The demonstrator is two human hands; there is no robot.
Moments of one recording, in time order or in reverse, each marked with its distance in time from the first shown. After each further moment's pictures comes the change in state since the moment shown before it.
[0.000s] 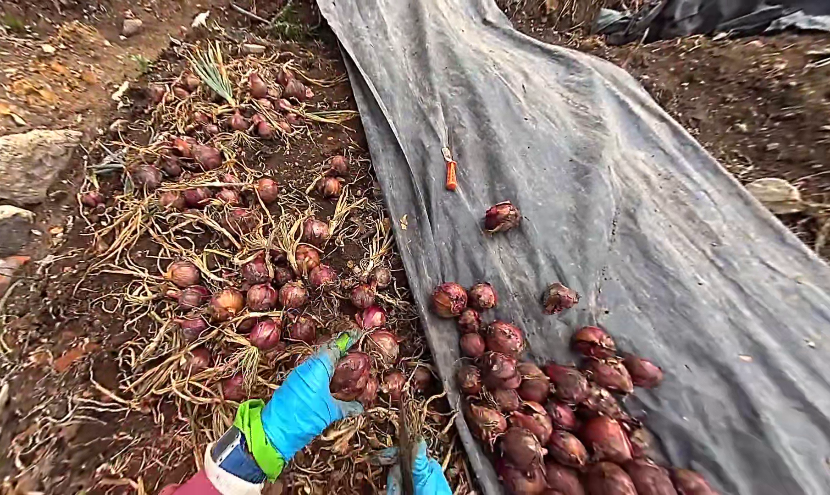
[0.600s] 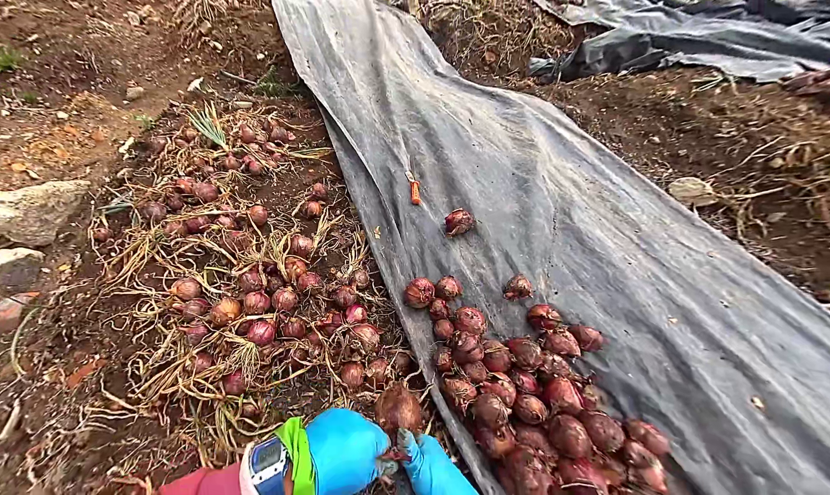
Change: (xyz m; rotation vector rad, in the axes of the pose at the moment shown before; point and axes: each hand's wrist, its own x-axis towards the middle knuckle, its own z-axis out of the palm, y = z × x) left_hand -0.074 0.091 0.039 0.624 -0.636 0.236; right_hand -0.055 -0.047 -0.012 -0.470 -0.113 -0.096
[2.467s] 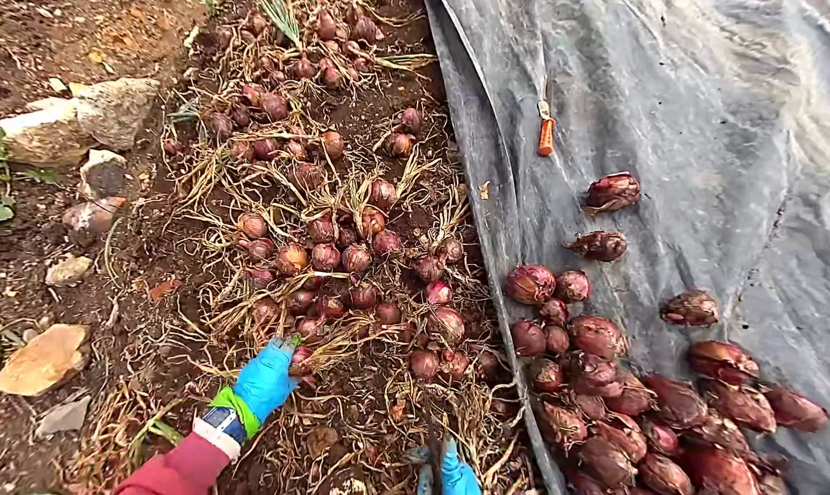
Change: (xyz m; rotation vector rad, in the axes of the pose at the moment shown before) left_hand -0.030 -0.270 0.135 -0.216 0.413 -0.769; right_hand 0.055 0.060 0.078 0.315 0.122 0.324
